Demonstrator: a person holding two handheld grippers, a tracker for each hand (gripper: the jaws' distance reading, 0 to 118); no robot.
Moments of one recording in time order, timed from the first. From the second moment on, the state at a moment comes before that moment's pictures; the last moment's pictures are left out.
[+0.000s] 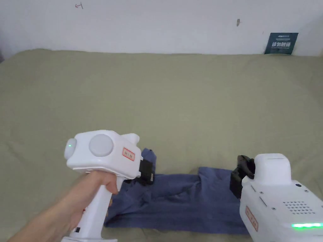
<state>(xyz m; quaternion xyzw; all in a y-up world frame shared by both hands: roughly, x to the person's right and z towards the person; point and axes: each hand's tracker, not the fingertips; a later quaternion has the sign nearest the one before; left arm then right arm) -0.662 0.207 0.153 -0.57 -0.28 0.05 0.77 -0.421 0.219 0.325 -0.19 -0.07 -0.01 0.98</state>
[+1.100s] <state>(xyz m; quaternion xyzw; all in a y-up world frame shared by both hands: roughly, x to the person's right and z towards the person) -0.630 0.096 0.154 -0.58 -0.32 0.20 0.73 -0.405 0.200 0.321 -0.22 -0.08 -0.03 0.97</state>
